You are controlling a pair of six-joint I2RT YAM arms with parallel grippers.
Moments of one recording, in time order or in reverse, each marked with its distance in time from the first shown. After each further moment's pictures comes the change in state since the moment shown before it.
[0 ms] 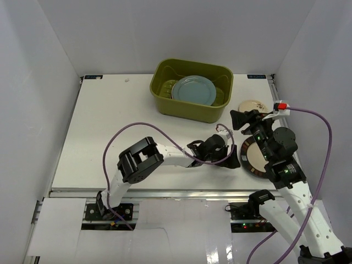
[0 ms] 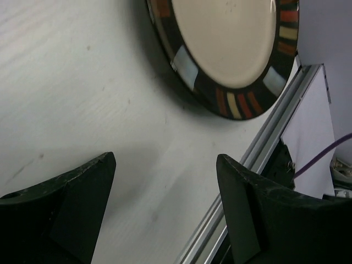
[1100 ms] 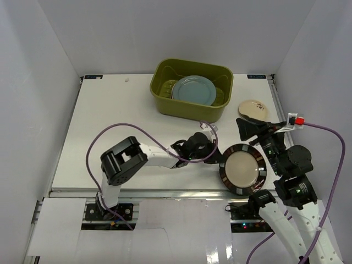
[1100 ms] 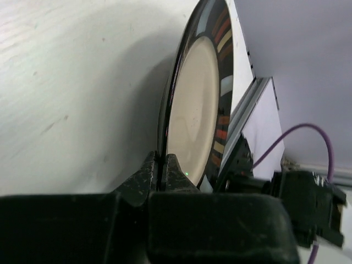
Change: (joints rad) left arm 0.063 -0.105 -0.192 0.242 0.062 -0.145; right arm -0.001 -0.222 -0.045 -0.100 -0.060 0.088
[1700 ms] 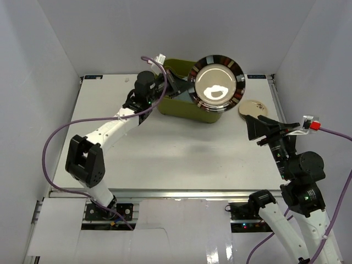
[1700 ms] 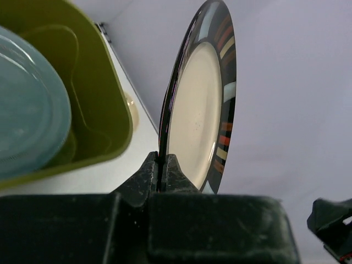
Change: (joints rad) left arm 0.503 -0.365 0.199 -0.162 0.169 0.029; right arm 0.000 -0.047 0.107 -0.037 0.056 -0.005
